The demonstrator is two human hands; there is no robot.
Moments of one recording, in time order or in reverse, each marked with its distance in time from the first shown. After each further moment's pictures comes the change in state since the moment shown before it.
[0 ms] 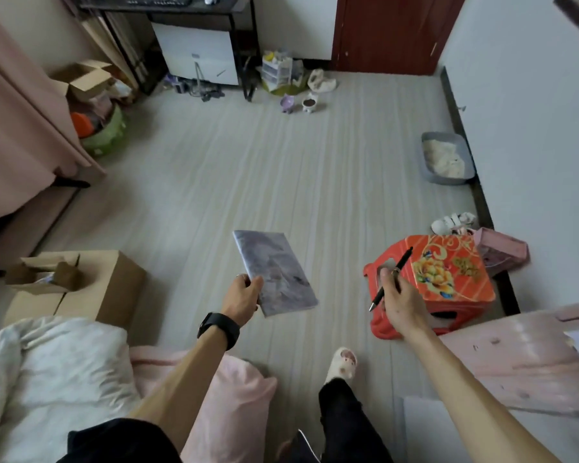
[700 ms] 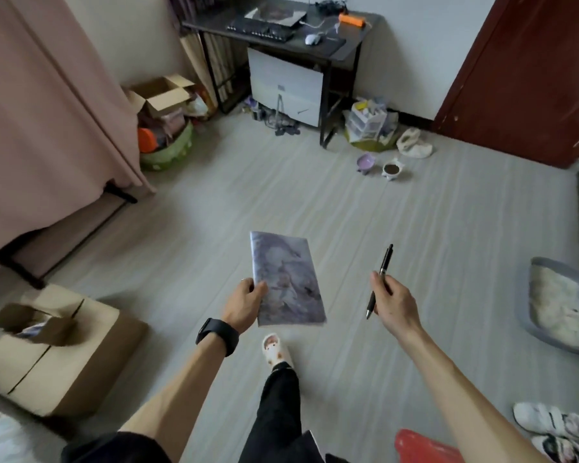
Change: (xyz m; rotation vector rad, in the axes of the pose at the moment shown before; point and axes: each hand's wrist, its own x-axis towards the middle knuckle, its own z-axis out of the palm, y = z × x) left_hand 0.454 0.265 -0.096 -0.113 0.219 -0.109; right_hand 0.545 -0.302 0.157 -0.095 -0.286 -0.151
